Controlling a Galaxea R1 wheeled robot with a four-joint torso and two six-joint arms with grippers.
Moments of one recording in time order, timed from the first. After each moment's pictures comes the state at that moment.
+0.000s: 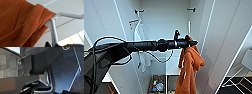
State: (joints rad) left arm -0.13 2.76 -1.38 0.04 0.01 -1.21; right arm -1.58 3.10 -2.74 -0.33 0.15 0.36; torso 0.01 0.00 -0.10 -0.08
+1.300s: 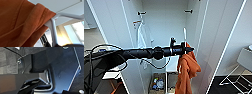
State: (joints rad) left arm -0.03 2.68 -1.27 0.09 -0.03 -1.20; right arm -1.59 3.10 -2.74 -0.33 0.15 0.37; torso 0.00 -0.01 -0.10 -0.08
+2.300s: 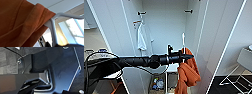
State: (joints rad) left arm 0.07 2.60 -1.13 0.24 -0.11 -1.21; right arm -1.59 3.10 -2.74 -0.33 0.15 0.36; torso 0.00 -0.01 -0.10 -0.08
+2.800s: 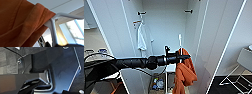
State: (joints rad) left arm 0.09 2.56 -1.13 0.24 -0.13 -1.21; right arm -1.59 3.10 -2.74 -0.33 0.15 0.36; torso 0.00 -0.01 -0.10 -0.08
